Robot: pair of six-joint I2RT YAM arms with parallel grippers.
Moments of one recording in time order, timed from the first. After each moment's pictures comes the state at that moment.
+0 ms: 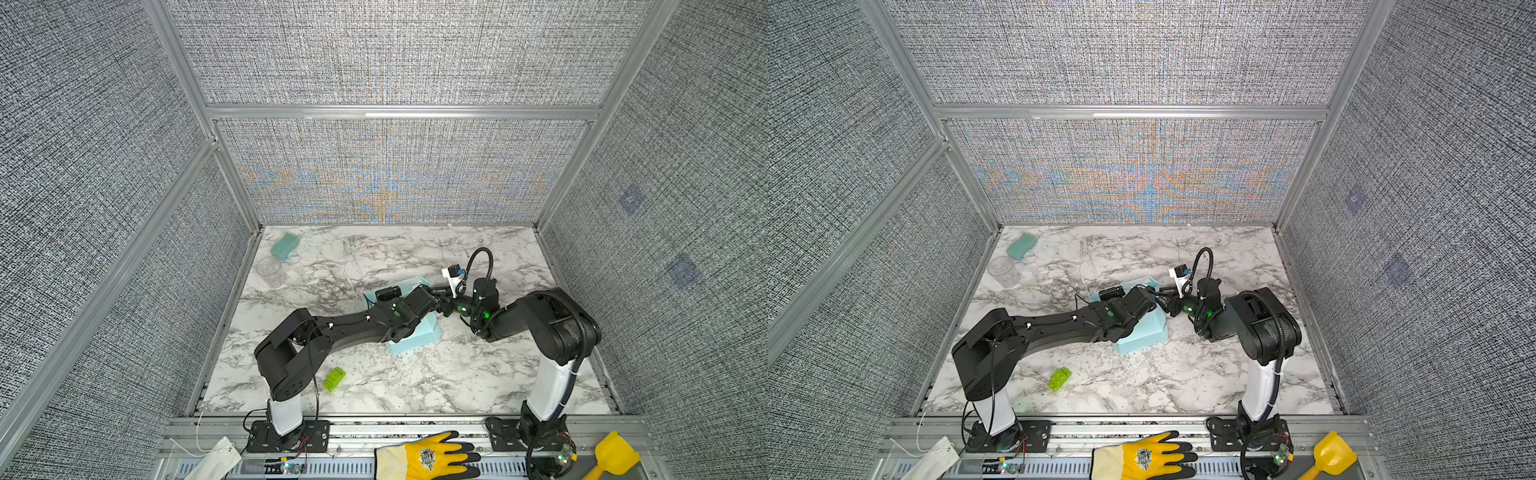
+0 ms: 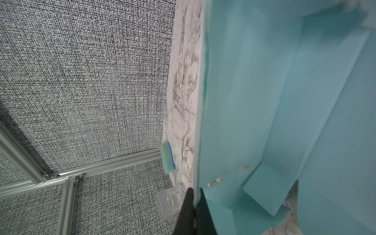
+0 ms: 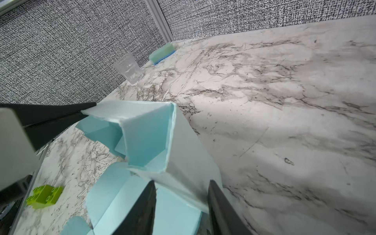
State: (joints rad) left arm -0.99 1.81 1.16 -0.33 -0.95 0.55; right arm 0.30 1.91 0.64 0.98 -0.68 0.27
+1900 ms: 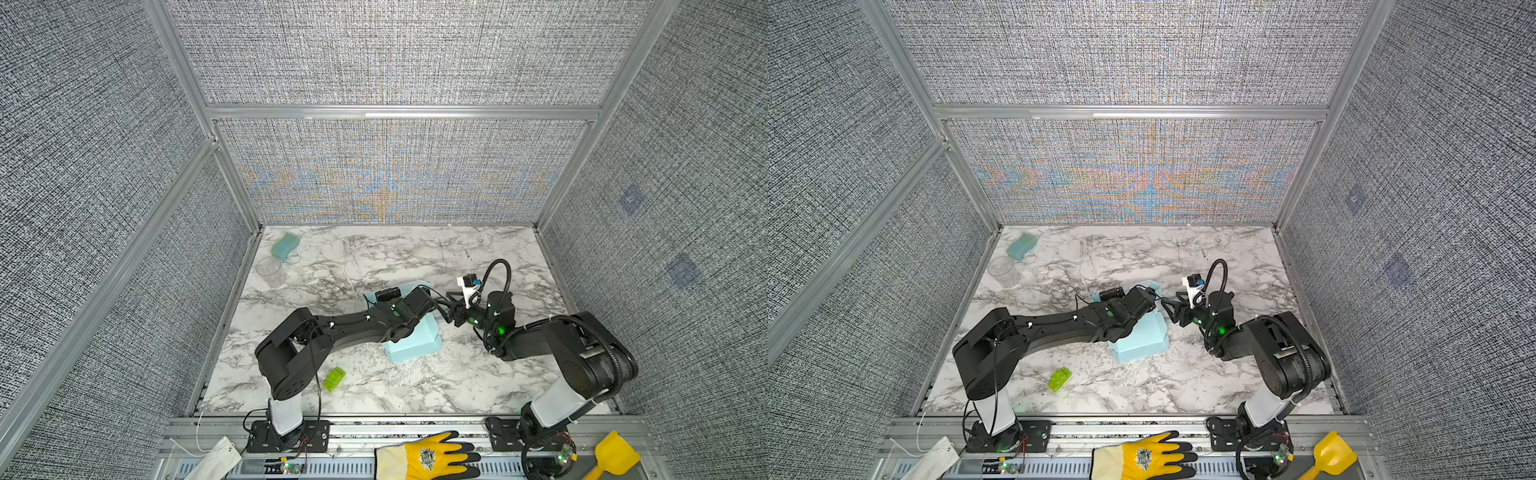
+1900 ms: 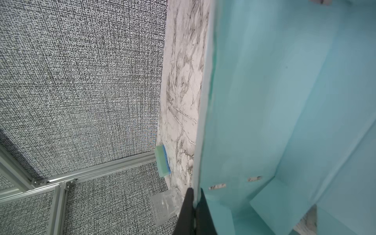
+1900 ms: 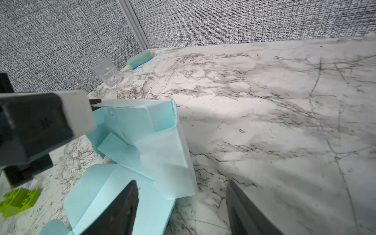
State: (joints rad) left arm -0.98 1.82 1.15 -0.32 -0.91 0.55; right arm 0.29 1.65 0.41 0.98 -0.50 0.24
